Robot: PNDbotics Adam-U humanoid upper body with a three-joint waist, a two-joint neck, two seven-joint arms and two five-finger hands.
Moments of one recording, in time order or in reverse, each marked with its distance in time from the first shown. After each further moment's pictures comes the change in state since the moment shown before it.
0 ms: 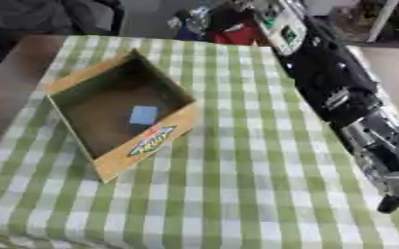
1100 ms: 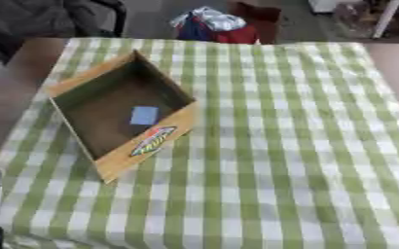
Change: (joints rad) left arm 0.041 0.009 0.032 0.000 -0.029 0.018 0.040; right arm 0.417 -0.085 -0.204 -0.681 -0.663 0.187 -0.275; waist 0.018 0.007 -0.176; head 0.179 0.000
